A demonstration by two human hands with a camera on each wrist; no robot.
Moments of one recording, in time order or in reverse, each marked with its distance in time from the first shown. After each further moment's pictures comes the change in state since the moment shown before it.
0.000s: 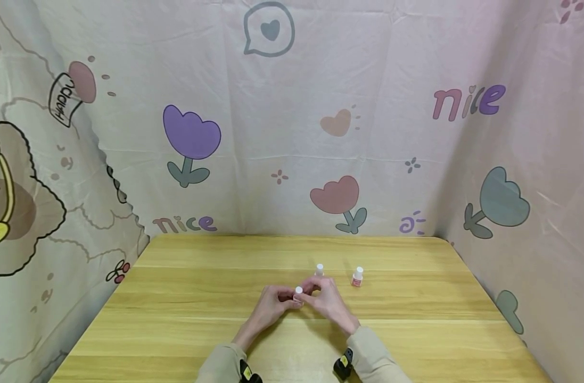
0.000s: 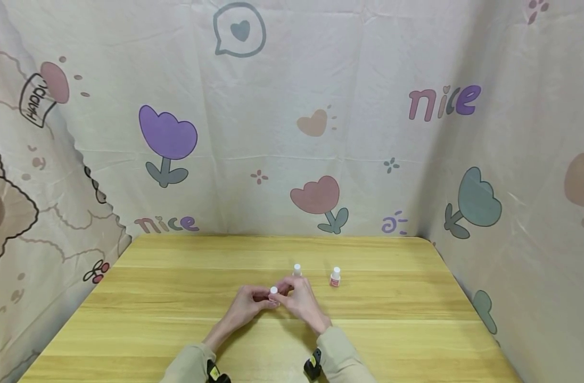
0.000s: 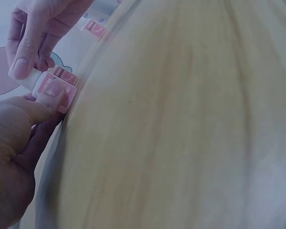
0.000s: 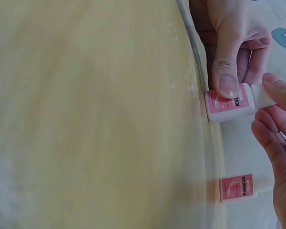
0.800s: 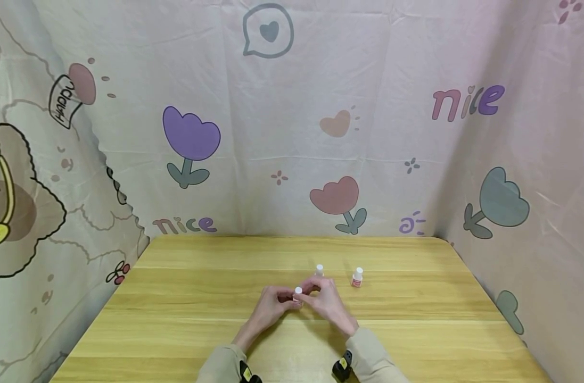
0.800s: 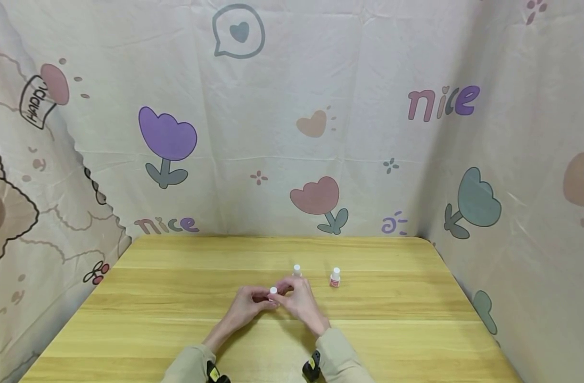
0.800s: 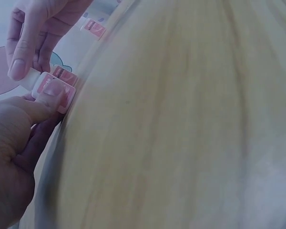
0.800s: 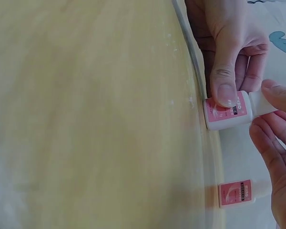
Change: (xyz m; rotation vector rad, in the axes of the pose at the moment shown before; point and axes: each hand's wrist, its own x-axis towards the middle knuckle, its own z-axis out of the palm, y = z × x) left_hand 0.000 -0.003 0.001 -0.018 0.003 0.000; right_hand 0.000 -0.002 0.002 0.053 0.043 -0.004
